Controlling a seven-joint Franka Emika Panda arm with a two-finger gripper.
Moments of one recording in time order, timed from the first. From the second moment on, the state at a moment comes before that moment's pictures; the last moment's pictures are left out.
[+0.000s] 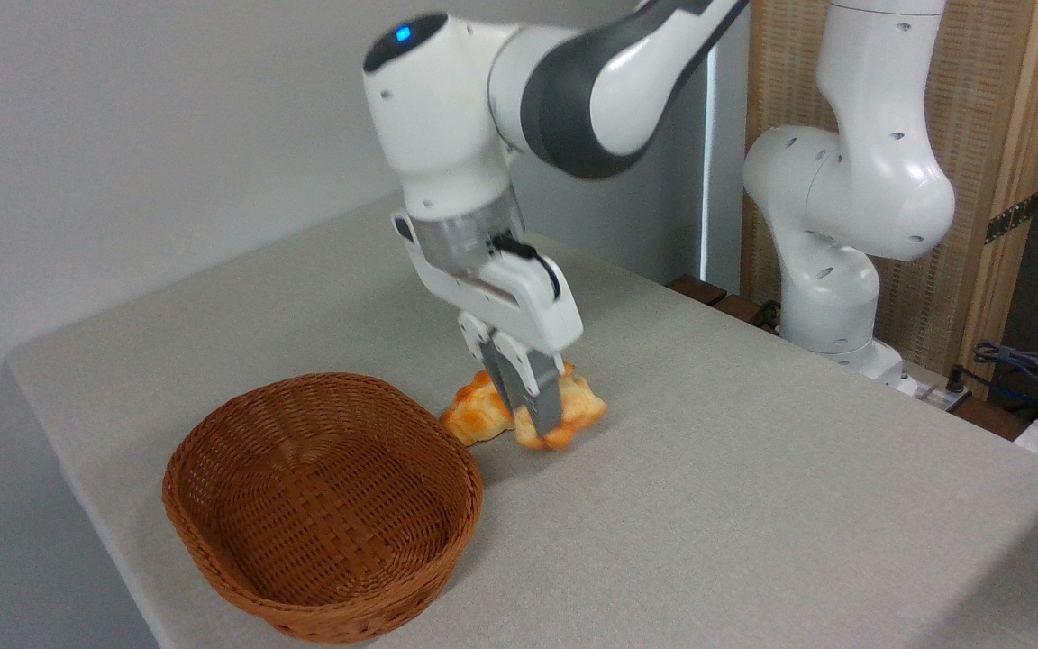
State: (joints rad) arm -0.13 -0.19 0.03 -2.20 0.05 1.89 0.68
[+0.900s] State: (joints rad) arm -0.16 -0.02 0.03 -2.05 -0.07 2.34 0.68
